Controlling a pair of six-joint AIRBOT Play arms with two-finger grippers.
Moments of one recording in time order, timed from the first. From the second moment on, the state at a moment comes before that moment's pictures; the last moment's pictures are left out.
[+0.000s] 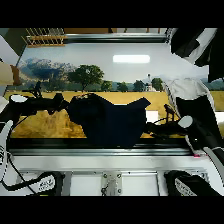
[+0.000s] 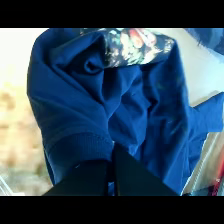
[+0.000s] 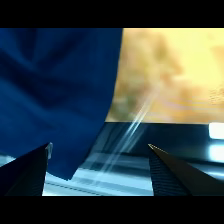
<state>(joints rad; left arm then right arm) 0.25 -1.36 0.94 0.69 -1.02 -1.33 0.07 -1.07 0.55 -0.95 0.96 1.60</state>
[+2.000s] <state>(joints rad) 0.33 -0.66 1.50 0.69 -1.22 -1.36 -0.29 -0.57 1.36 -1.14 1.01 1.44</state>
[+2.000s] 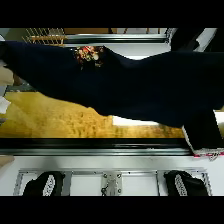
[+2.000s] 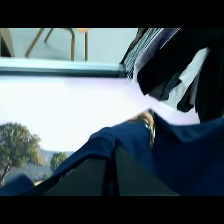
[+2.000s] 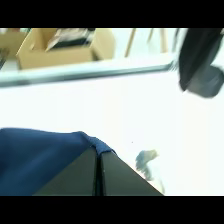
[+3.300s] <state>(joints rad) 0.29 -1.54 1.46 0.94 -1.20 -1.49 -0.15 -1.36 1.44 -1.01 0.80 1.43</state>
